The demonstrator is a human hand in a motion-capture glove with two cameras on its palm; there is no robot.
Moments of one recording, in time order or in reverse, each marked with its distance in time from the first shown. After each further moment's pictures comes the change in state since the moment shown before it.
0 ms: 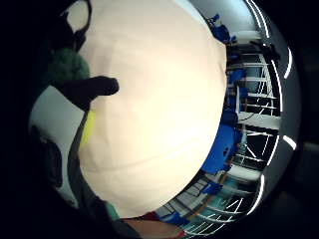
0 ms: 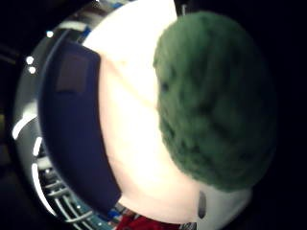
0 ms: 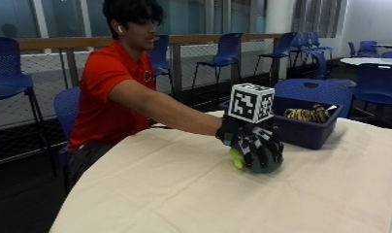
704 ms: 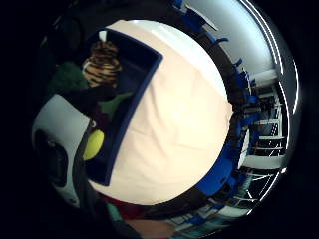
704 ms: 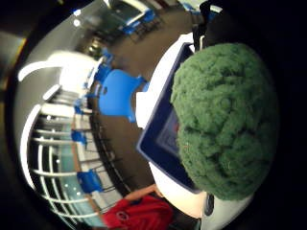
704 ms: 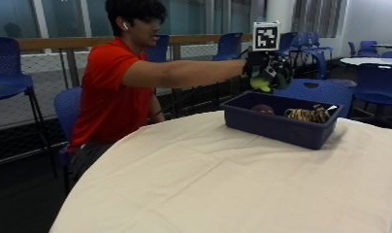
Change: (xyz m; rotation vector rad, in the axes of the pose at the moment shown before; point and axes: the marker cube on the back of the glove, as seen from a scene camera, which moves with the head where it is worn) arm -0.220 0.078 -0.174 0.148 -0.128 -0.427
